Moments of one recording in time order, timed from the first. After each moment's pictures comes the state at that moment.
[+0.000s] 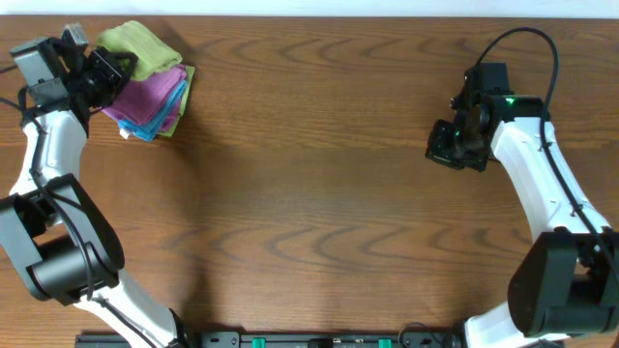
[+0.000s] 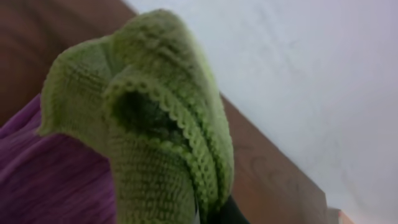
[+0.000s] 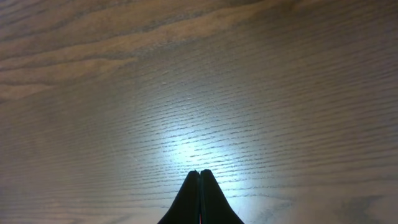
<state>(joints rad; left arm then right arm) 0.40 1.95 1.42 -0.13 0.72 -0.58 0.02 1.72 1.33 -1.00 -0.14 0.35</state>
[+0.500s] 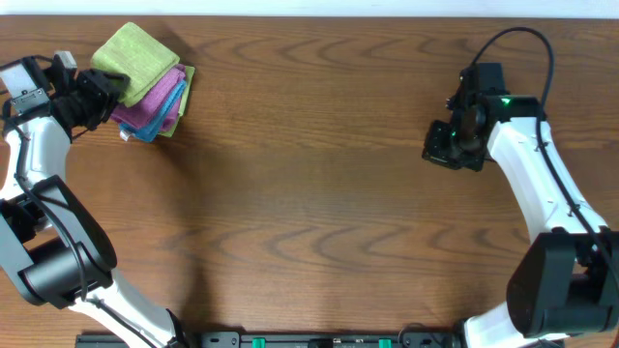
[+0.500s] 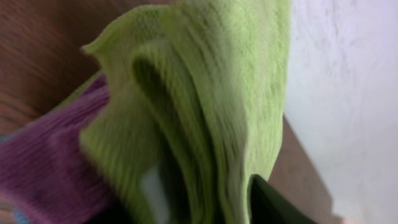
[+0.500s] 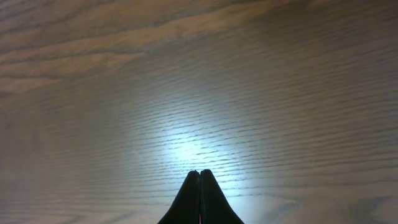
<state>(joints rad) 0.48 1.96 1.42 -0.33 0.71 -0.53 0.05 1.72 1.33 -1.00 -0.14 0.35</state>
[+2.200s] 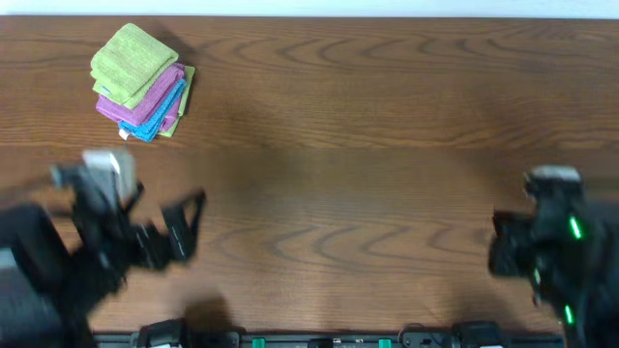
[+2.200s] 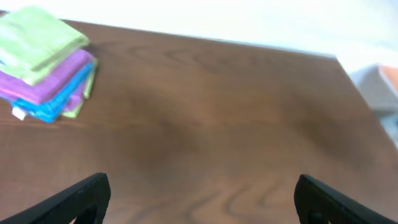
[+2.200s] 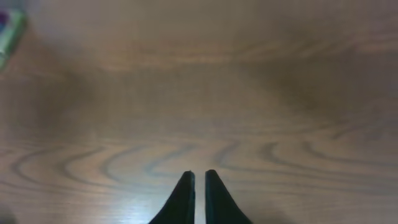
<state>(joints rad) 0.16 0.76 1.40 -1.26 0.53 -0.02 0.08 0.76 1.33 -1.36 -0.03 0.17</state>
